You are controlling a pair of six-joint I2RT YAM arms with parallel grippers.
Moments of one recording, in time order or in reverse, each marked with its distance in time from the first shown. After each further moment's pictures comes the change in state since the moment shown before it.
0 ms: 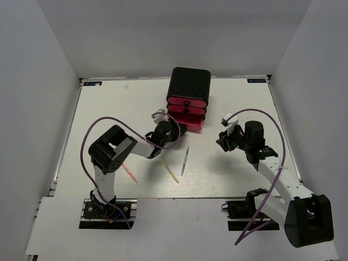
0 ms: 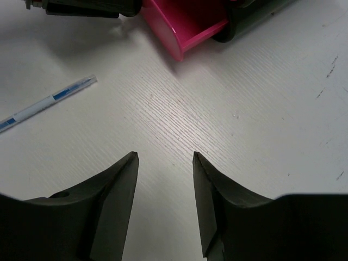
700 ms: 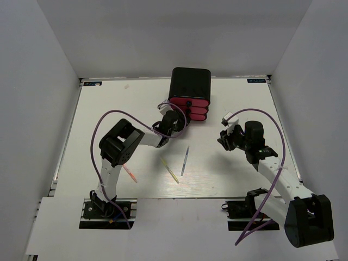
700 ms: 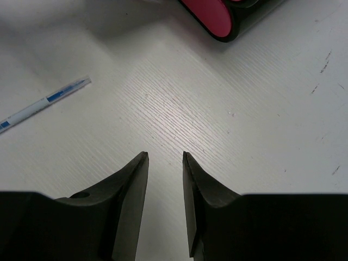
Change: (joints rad) left arm 0.030 0.159 0.274 -0.110 -0.016 0.014; right arm 0.005 0.000 0.000 0.002 0.020 0.005
